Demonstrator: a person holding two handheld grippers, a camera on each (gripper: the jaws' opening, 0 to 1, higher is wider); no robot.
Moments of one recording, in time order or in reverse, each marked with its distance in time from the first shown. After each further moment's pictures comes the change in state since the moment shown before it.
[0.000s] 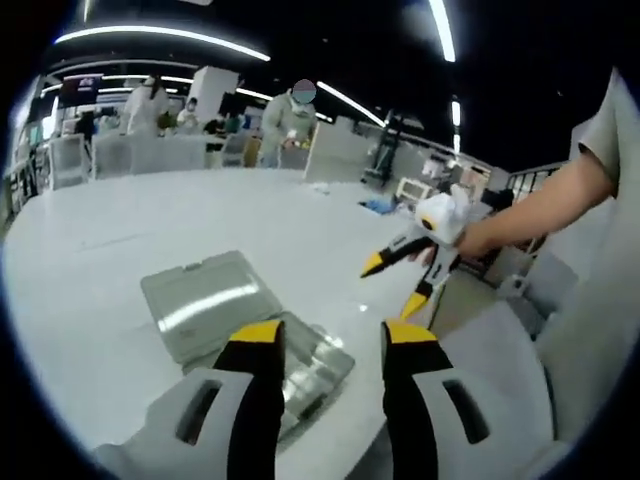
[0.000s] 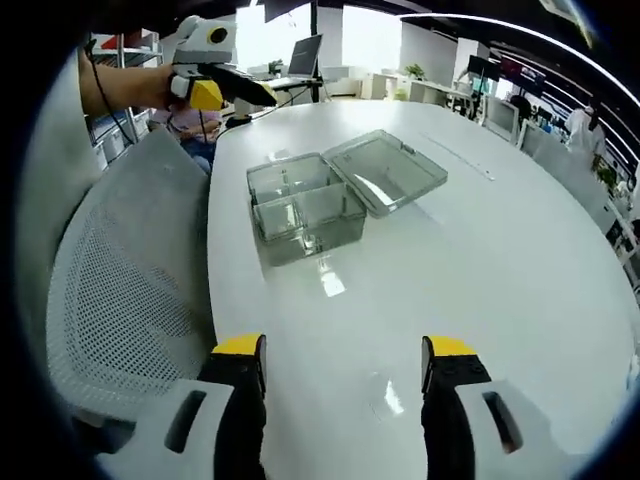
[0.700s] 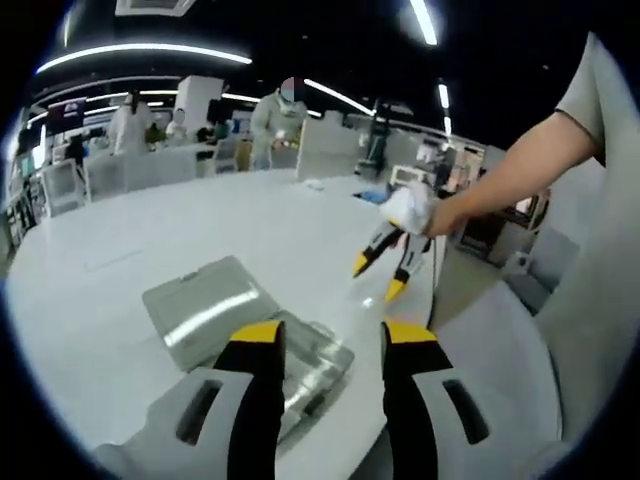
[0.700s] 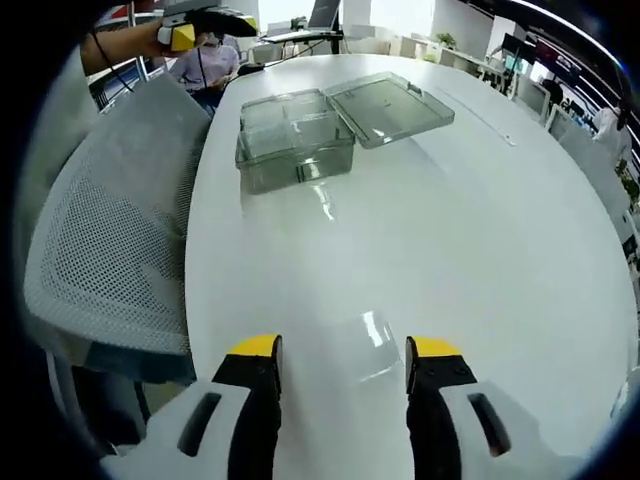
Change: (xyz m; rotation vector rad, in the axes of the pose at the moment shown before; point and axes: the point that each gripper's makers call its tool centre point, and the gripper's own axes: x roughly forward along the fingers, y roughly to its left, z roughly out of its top) left arm -0.003 -0.012 0.002 0.089 0.016 0.006; right arm 0.013 -0.028 -0.047 -0.098 0.191 0.075
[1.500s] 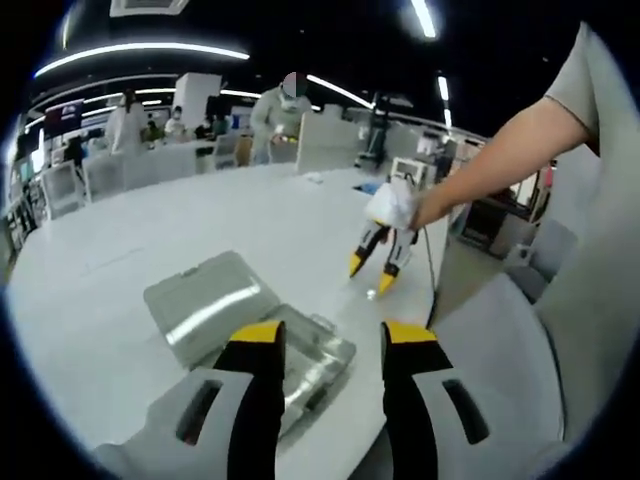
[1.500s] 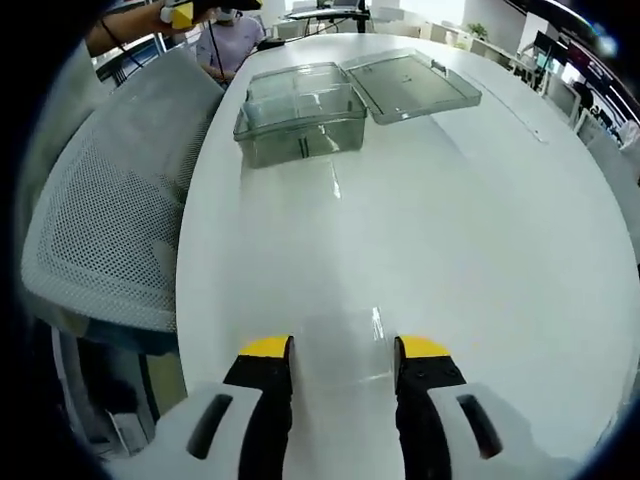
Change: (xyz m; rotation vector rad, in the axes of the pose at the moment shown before) left arm 0.002 0.002 -0.006 0.014 0.033 0.001; right arm 0.014 -0.006 -0.007 -0.082 0.083 0.085
